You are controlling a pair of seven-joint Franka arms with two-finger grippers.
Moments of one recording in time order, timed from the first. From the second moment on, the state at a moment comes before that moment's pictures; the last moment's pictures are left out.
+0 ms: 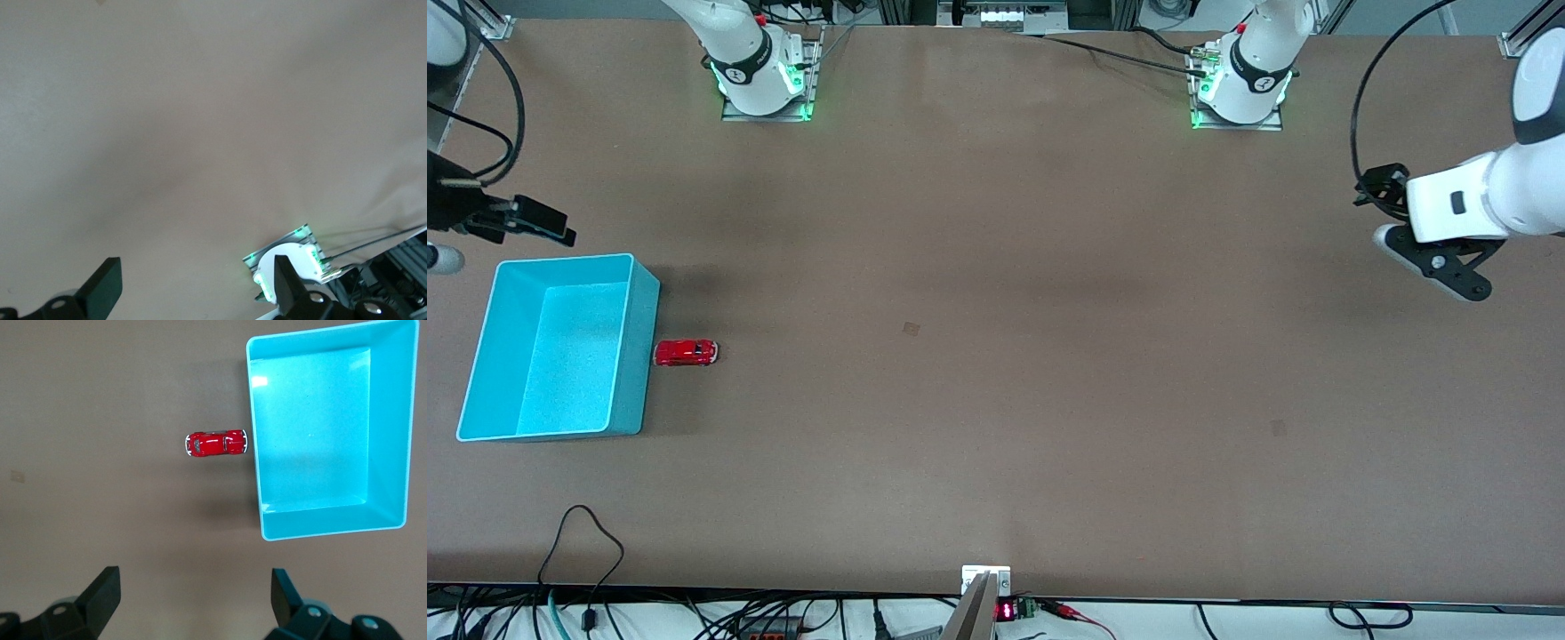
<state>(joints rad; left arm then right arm) 0.35 0.17 -0.45 -1.53 0.09 1.32 0.43 -0.02 0.08 -0.08 -1.67 0.01 1.65 -0.05</state>
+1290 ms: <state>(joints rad) -0.08 -0.03 0.01 -1.74 0.03 1.72 -0.15 0.00 0.52 -0.06 -1.68 0.01 2.00 -0.99</state>
